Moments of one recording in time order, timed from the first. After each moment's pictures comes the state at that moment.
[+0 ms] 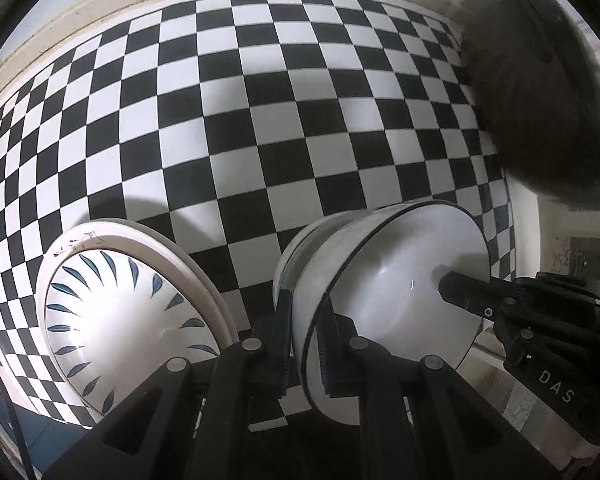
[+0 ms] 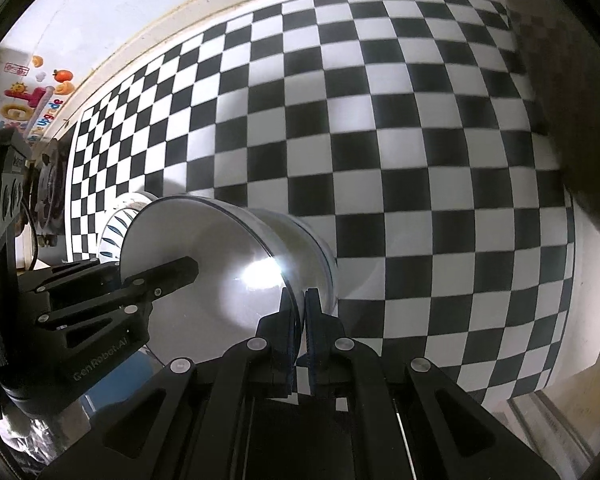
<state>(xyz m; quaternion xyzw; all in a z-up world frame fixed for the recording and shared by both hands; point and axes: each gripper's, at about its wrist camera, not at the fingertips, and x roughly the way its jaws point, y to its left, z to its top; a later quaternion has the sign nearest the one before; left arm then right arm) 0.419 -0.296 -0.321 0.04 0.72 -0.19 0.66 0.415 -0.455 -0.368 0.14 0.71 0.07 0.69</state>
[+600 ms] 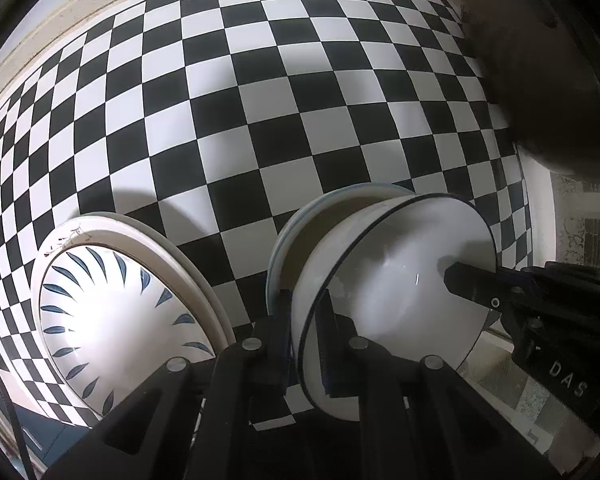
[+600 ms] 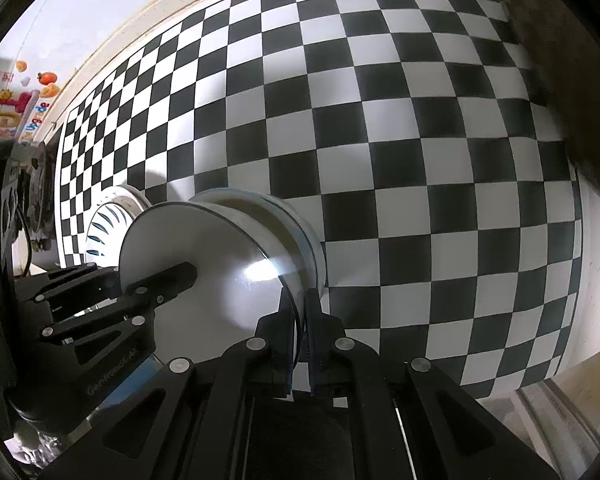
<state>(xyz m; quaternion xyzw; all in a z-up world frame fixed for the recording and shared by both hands) 0.411 -0.311 -0.338 0.07 0.73 -0.19 0.65 0.410 -0.460 -0.390 0.16 0.72 0.06 0.67</state>
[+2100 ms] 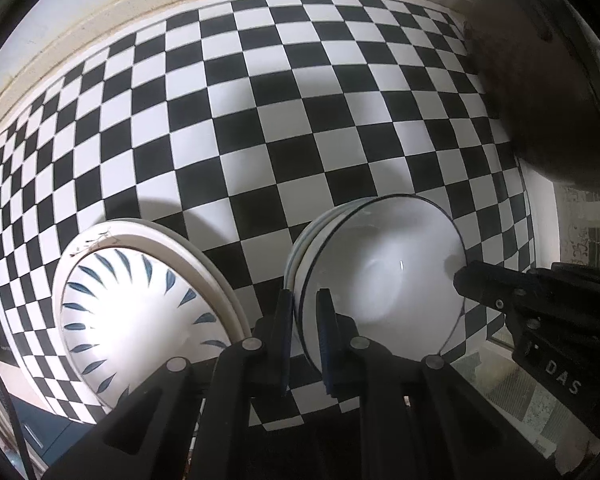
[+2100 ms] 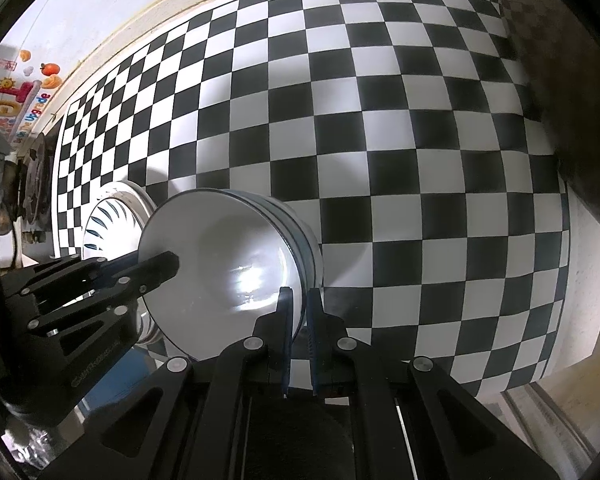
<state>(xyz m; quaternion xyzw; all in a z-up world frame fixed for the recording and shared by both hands) 0.407 -0.299 -0.312 0.08 0.71 -0.17 0.68 0.406 -0.455 -0.377 0.13 0.72 0.05 0.68</state>
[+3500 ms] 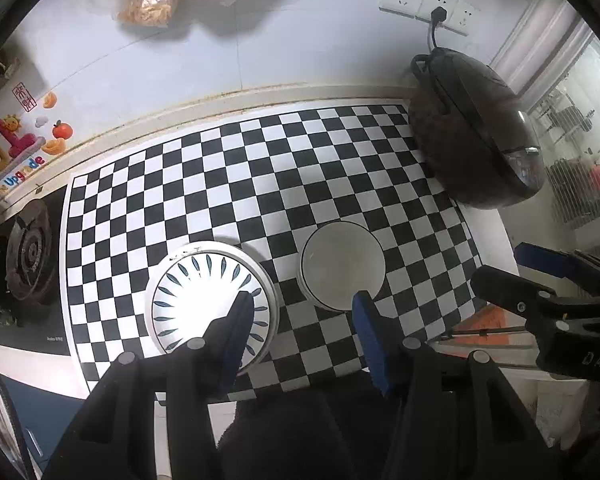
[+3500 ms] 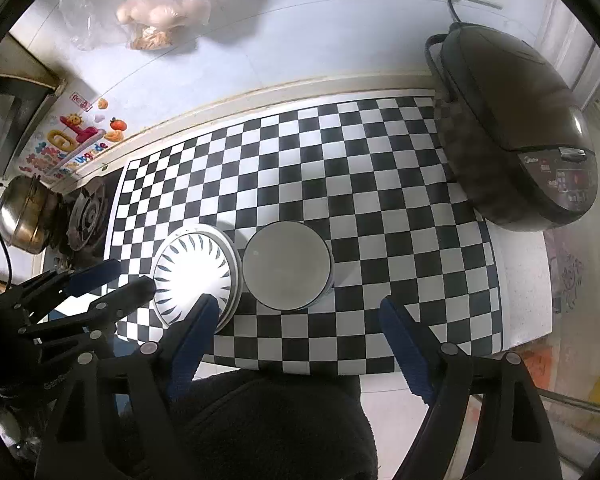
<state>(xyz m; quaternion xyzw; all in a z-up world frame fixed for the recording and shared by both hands) 0.333 -0.258 -0.137 0.08 0.59 -0.18 0.79 0.304 -0.449 -0.181 0.13 0.58 0.02 0.80</state>
